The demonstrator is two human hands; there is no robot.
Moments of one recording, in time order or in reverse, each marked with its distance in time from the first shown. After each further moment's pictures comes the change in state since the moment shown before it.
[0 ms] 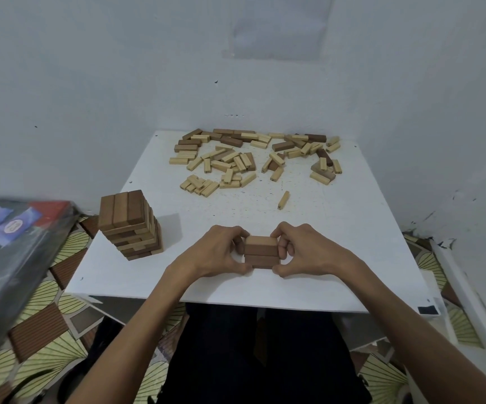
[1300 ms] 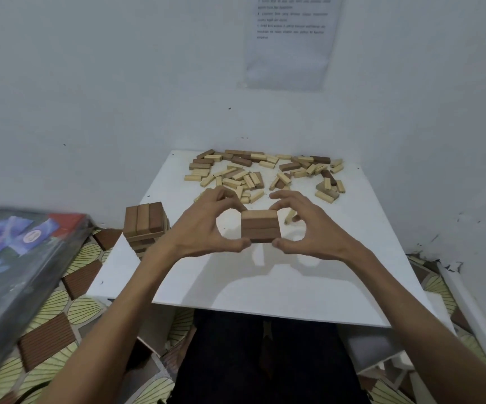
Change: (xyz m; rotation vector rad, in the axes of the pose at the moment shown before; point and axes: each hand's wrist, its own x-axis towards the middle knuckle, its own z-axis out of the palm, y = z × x) left_hand -0.028 0.028 -0.082 0.086 0.268 0.168; right_hand -0.003 -0.040 -0.045 0.110 0.296 -0.318
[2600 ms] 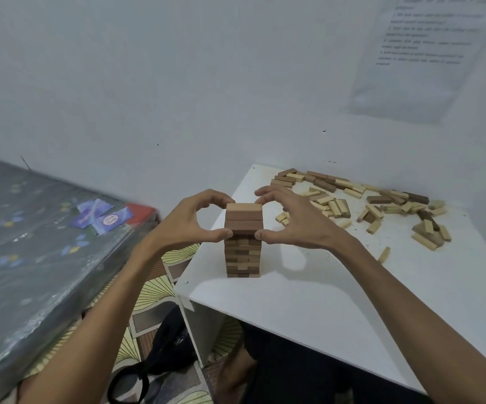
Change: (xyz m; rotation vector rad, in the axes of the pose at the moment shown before) left_hand -0.093 -0.130 -0.113 -0.192 0.214 -0.204; right_hand 0.153 -0.099 0.111 -0.023 -0.166 -0.194
